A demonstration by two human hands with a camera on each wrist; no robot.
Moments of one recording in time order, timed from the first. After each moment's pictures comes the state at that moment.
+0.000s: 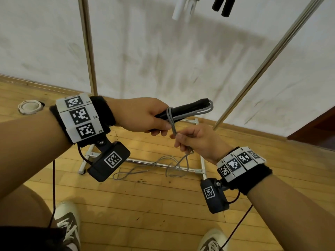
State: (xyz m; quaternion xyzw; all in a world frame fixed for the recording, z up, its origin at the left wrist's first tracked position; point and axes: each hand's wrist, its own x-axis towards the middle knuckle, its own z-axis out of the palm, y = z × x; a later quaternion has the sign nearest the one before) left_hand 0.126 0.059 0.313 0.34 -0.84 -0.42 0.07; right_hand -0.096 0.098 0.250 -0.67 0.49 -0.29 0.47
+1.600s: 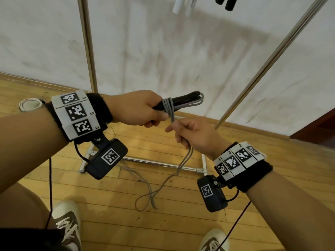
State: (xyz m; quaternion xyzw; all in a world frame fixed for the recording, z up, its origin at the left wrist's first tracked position) left_hand 0.130 0.040 0.300 0.42 -0.81 -0.38 0.12; right_hand -0.080 0.090 0.259 -0.70 0.50 -0.28 0.42
